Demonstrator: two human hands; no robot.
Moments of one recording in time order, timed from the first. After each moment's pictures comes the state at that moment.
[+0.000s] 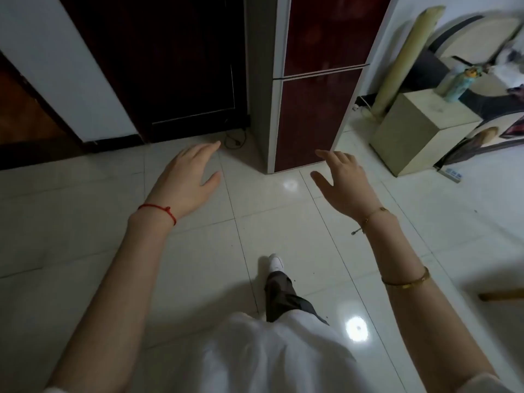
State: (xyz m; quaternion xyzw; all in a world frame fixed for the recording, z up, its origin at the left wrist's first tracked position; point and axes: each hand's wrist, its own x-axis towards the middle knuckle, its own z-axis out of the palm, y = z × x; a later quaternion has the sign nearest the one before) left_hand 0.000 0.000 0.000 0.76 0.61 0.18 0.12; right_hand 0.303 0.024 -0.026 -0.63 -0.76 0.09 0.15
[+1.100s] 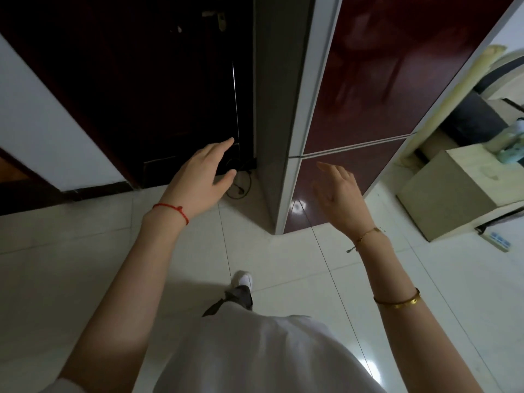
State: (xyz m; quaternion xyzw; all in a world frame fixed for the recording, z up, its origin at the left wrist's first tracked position) left_hand -0.020 0.506 0.000 0.75 0.61 0.21 0.16; right_hand 0.253 0.510 -0.041 -0.63 -0.72 0.17 0.23
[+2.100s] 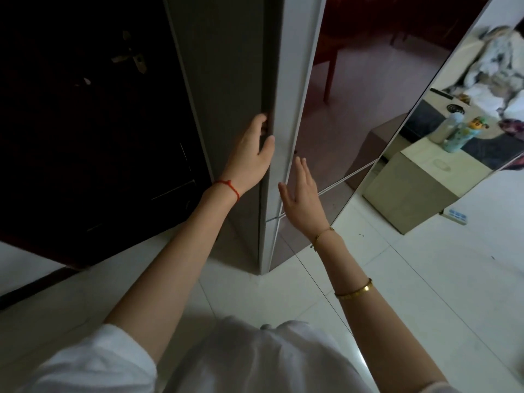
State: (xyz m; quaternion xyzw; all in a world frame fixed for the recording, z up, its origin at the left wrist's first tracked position) left_hand 0.092 0.819 0.023 0.74 0.47 0.34 0.33; right_hand 0.215 0.755 -0.059 -0.71 -0.58 0.22 0.33
